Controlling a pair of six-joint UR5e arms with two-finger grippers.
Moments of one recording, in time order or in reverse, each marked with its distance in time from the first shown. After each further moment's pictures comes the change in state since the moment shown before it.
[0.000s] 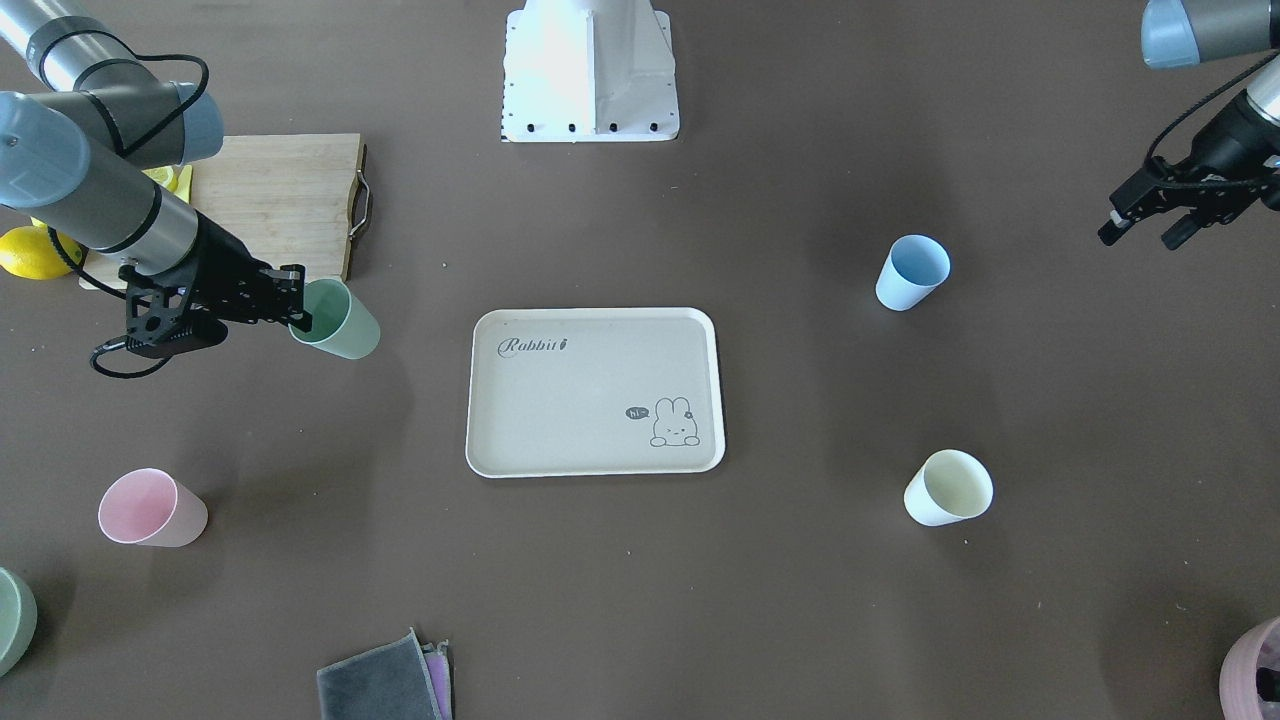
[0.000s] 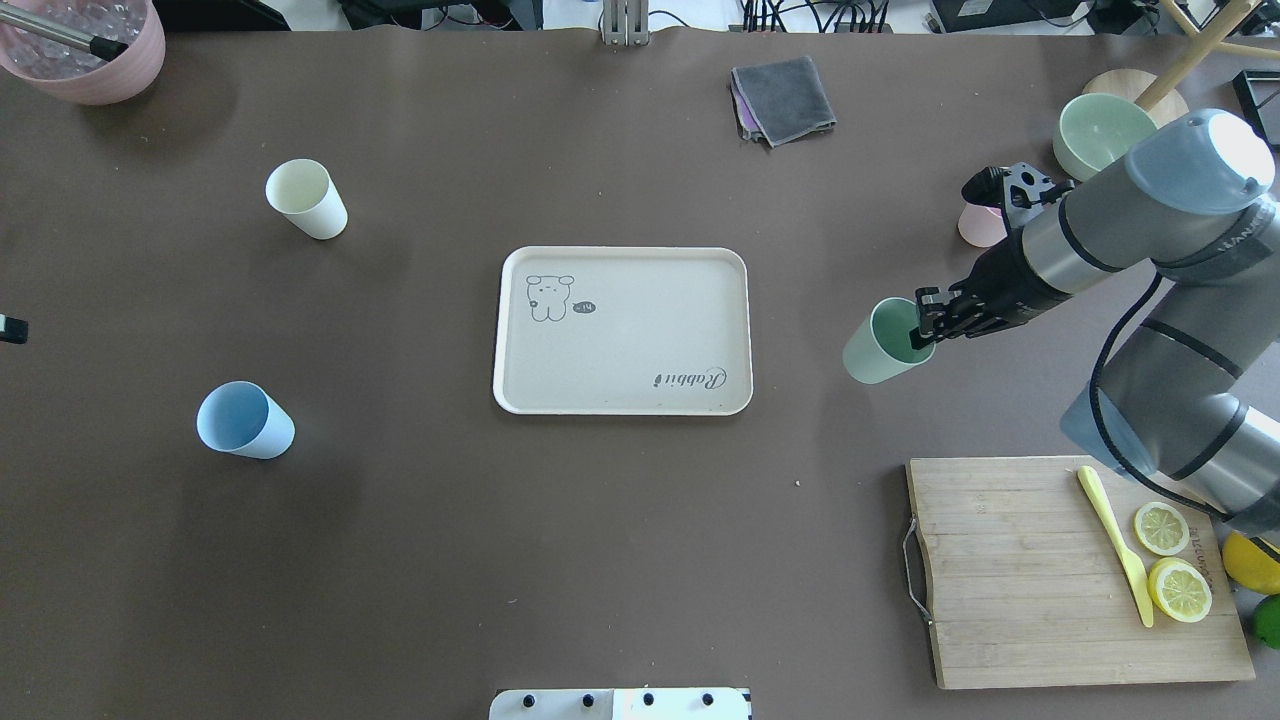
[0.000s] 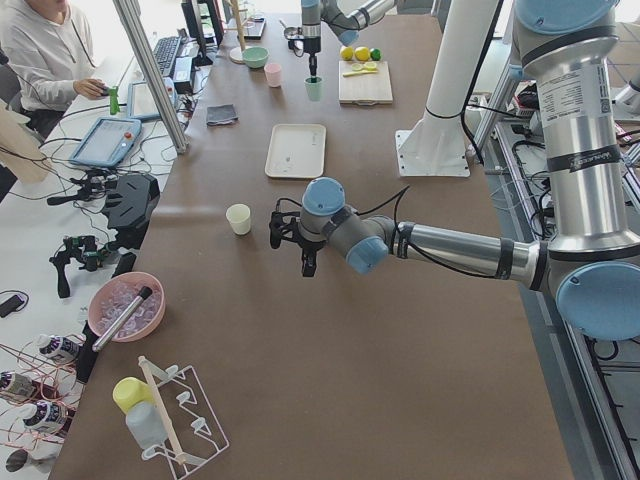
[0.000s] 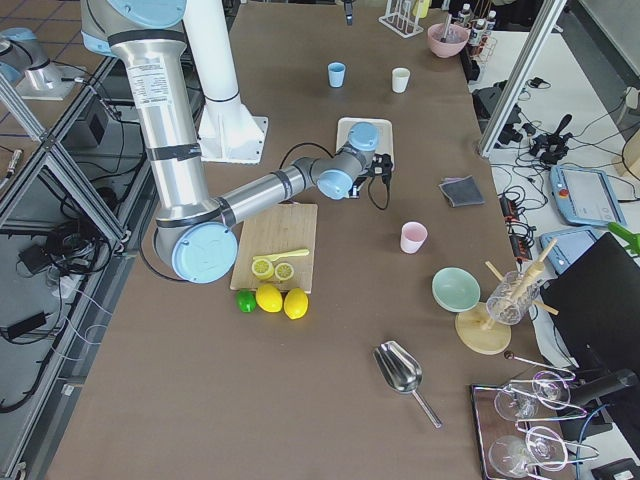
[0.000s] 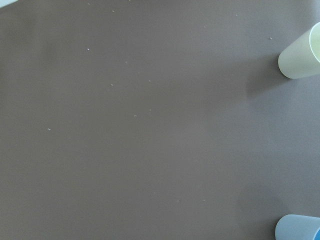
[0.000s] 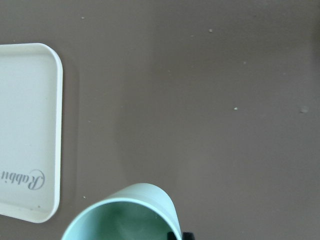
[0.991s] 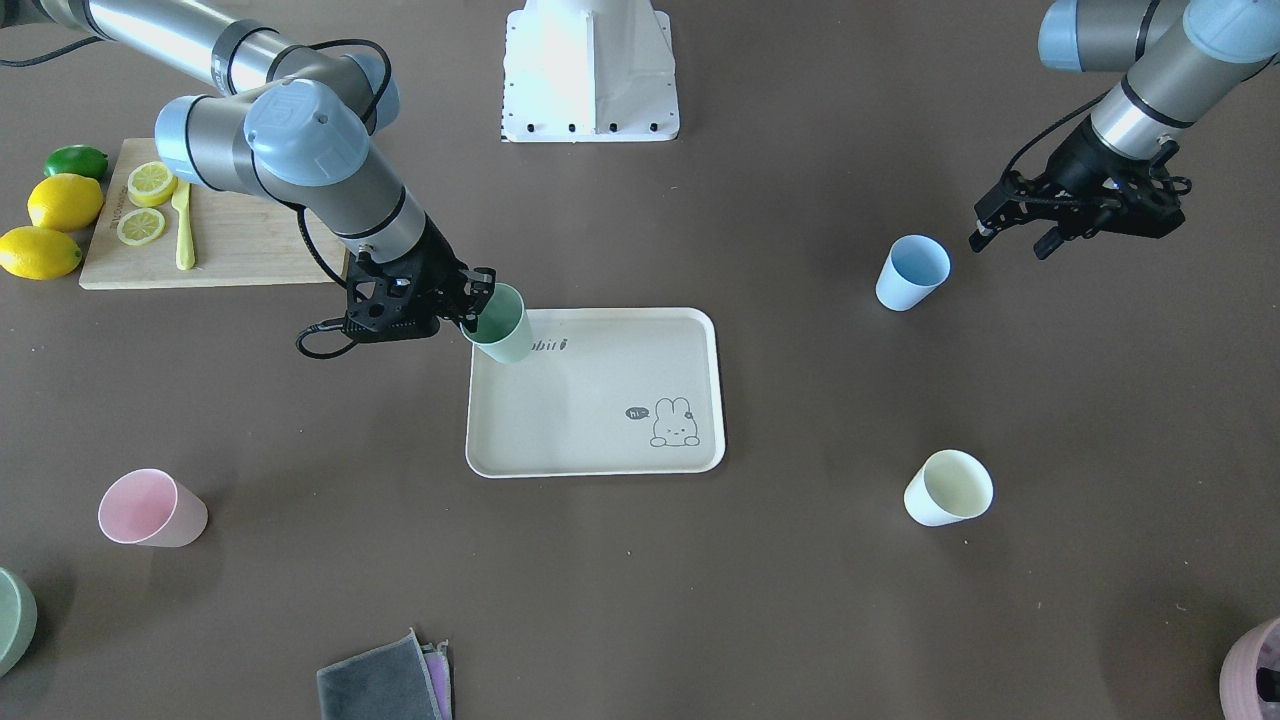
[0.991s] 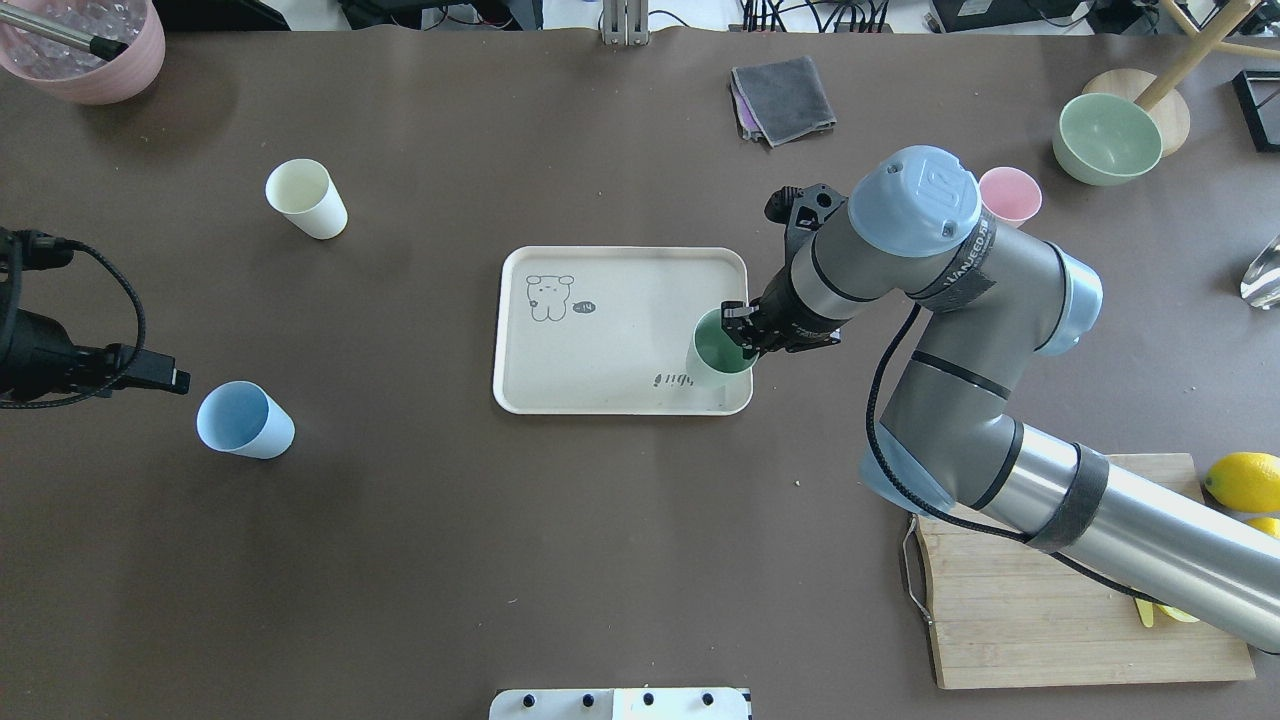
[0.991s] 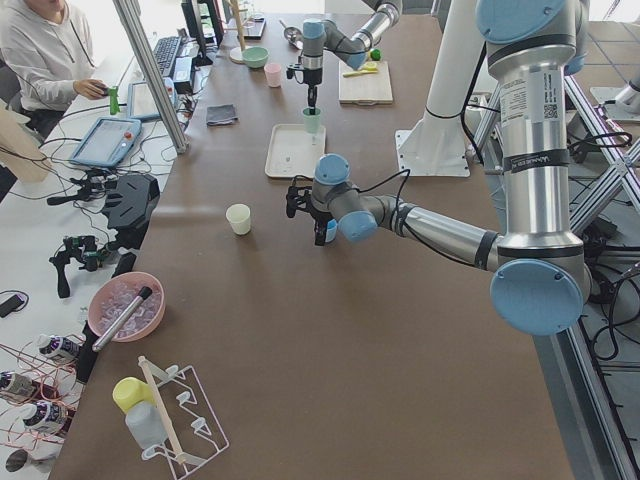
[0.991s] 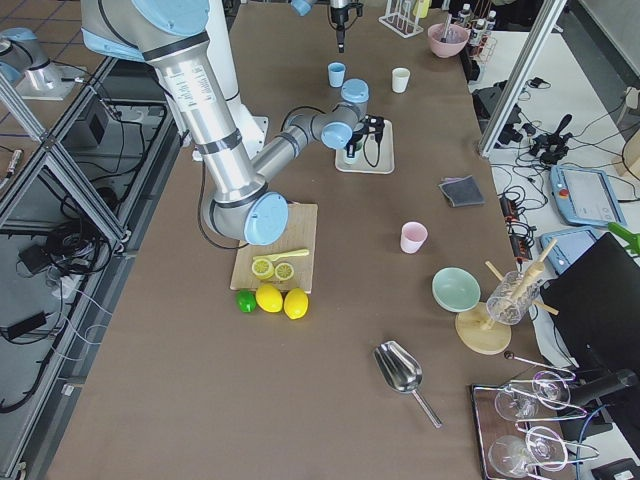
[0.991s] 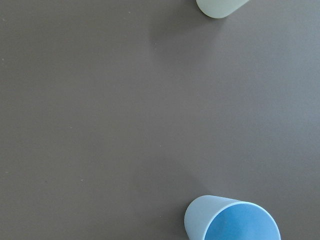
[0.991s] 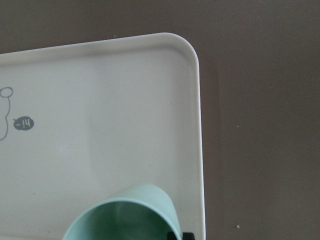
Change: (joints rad) left arm 0.273 -0.072 -0.031 -0.003 0.163 -0.140; right arm -0.189 0.262 -0.071 -0.150 -0.232 0.203
